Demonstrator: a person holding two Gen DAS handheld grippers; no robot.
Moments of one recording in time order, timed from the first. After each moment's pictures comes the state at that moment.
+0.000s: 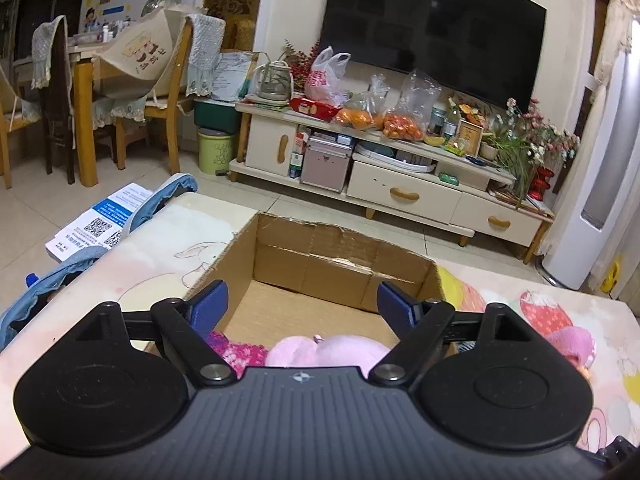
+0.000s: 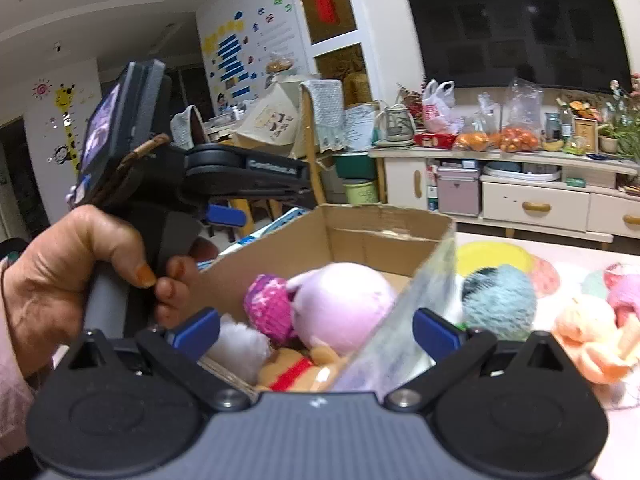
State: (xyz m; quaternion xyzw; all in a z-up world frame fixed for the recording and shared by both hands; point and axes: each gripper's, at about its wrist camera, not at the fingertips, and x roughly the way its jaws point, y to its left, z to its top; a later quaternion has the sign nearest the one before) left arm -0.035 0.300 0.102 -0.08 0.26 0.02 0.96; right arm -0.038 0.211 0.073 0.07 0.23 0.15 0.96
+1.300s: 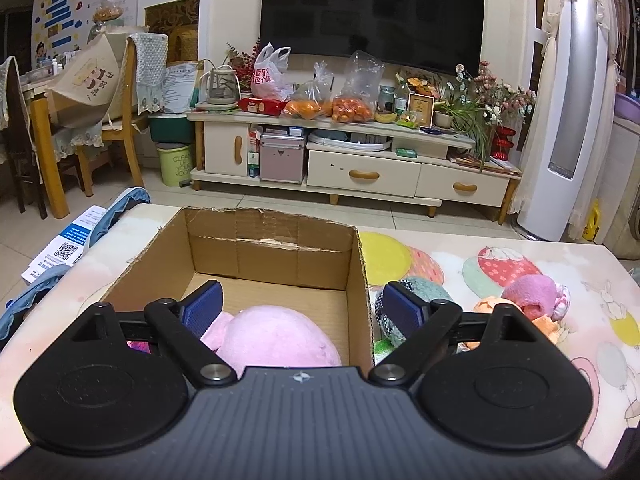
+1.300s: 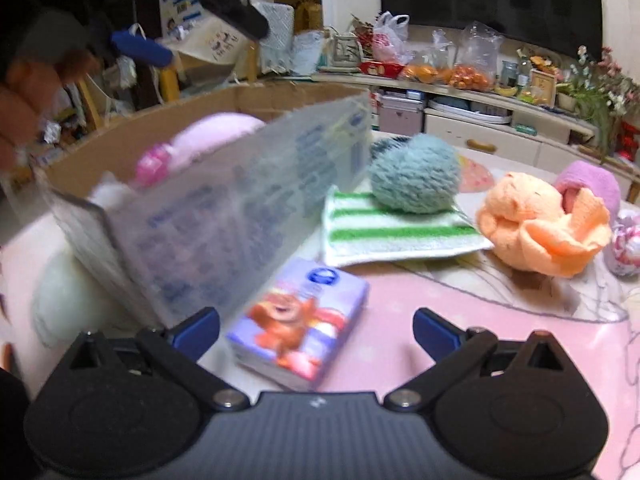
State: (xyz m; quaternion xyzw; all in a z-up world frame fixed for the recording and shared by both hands) left arm -0.027 0.304 0.095 -0.01 0.26 -0.05 0.96; right arm -0.035 0.175 -0.020 0.00 0.34 0.07 0.94
